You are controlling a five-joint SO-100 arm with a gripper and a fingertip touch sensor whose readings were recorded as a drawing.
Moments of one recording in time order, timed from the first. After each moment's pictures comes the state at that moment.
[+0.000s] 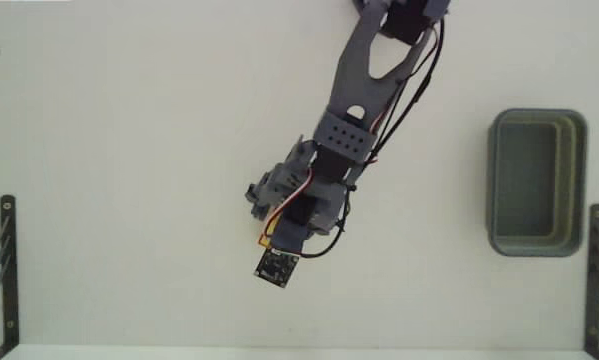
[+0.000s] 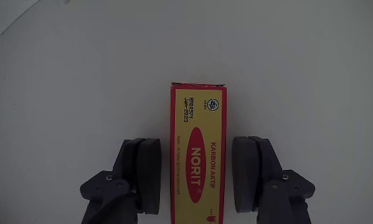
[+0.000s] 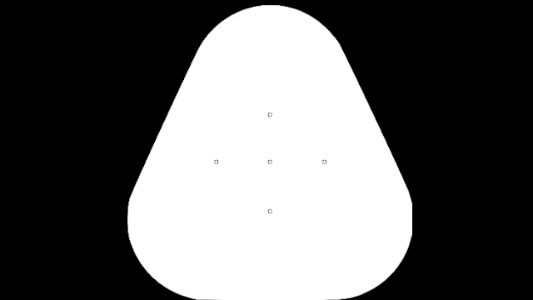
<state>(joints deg) 23.6 83.5 97.5 43.2 -0.3</state>
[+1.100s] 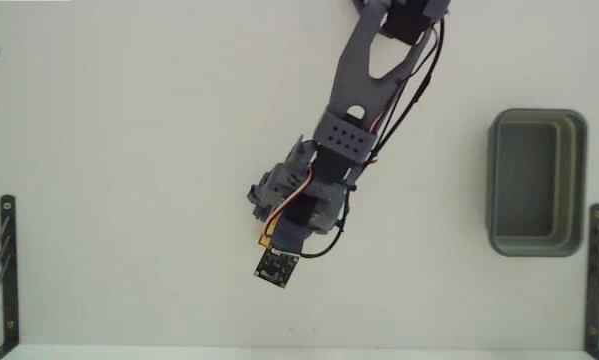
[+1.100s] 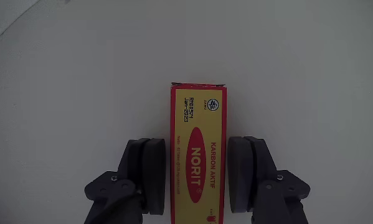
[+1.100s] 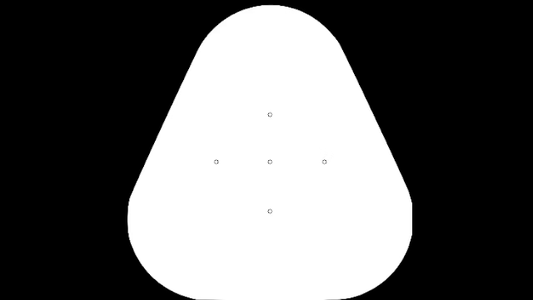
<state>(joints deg) 23.6 83.5 97.5 43.2 -0.3</state>
